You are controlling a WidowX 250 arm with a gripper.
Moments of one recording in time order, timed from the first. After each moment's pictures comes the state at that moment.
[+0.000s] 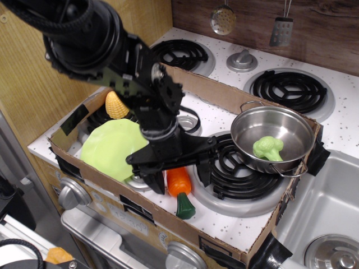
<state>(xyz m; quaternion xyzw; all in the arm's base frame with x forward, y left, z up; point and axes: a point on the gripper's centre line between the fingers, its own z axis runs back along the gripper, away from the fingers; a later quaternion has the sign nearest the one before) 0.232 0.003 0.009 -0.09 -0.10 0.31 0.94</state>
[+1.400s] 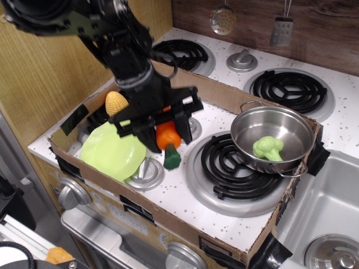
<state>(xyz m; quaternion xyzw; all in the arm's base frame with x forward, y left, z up) 0.246 0.023 0.064 -0.13 -0.10 0.34 0.93</state>
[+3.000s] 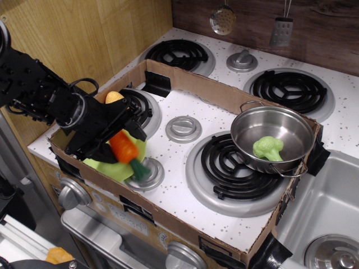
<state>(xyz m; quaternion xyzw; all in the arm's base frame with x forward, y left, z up) 0.227 0.095 0.023 -0.18 -0.20 0.47 0.84</state>
